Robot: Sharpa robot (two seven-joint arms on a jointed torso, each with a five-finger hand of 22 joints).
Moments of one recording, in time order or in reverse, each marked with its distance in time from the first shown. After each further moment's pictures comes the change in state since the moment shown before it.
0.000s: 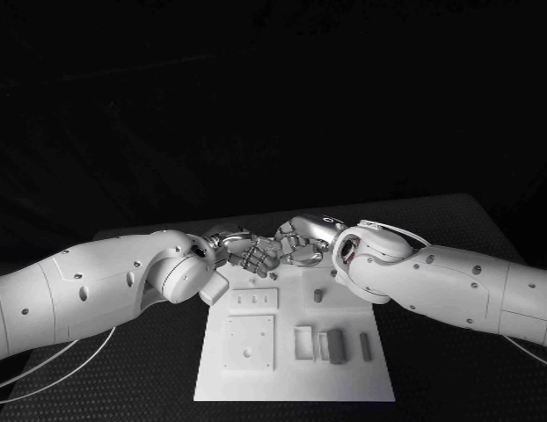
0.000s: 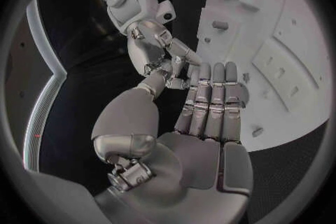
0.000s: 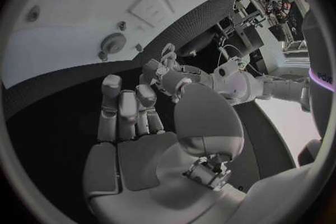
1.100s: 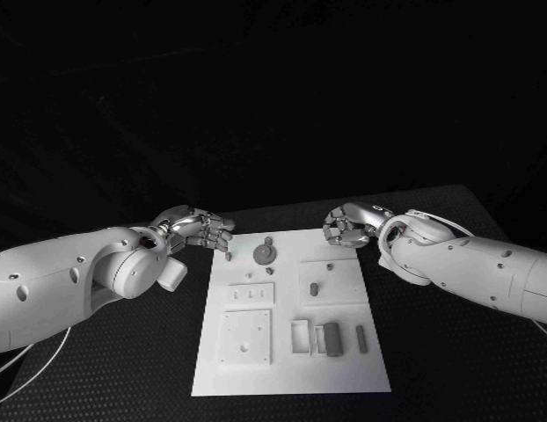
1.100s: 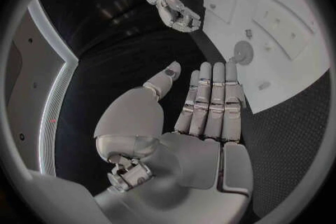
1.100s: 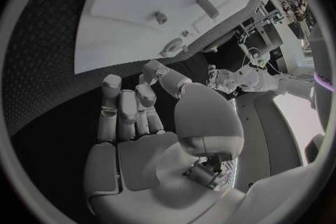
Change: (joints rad) left arm 0.002 -0.122 0.000 -0.021 0.066 -0.012 0.181; left_hand 0.084 0.023 0.016 -0.046 0.000 0.002 -0.002 0.015 0.015 -0.001 0.001 0.025 -0.003 0.004 -0.004 0.015 -0.024 0.000 0.000 0.000 0.004 -0.007; right arm -0.023 -0.107 0.000 -0.208 0.065 -0.028 0.130; right_hand -0.008 0.000 0.000 0.000 0.000 -0.005 0.005 0.001 -0.001 -0.005 0.005 0.000 0.009 -0.011 0.007 0.000 0.011 0.006 -0.005 0.002 0.000 0.000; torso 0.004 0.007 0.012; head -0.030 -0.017
